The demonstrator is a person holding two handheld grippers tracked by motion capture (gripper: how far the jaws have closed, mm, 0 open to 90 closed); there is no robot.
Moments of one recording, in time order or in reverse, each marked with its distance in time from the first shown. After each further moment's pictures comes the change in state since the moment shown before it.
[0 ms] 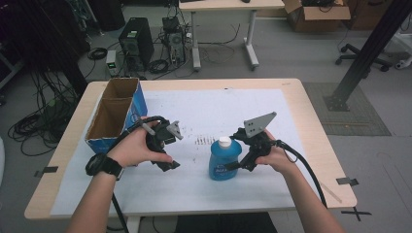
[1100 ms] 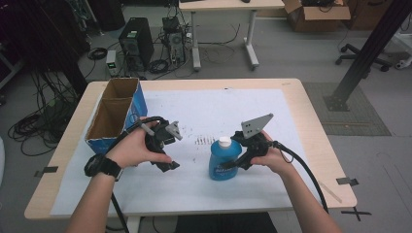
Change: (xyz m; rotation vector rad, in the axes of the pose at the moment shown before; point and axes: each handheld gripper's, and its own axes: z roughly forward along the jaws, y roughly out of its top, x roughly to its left) left arm -0.002 -0.001 -0.002 -0.008 -0.001 0.002; right arm -0.005 -0.006 0.007 0.002 -0.004 0.009
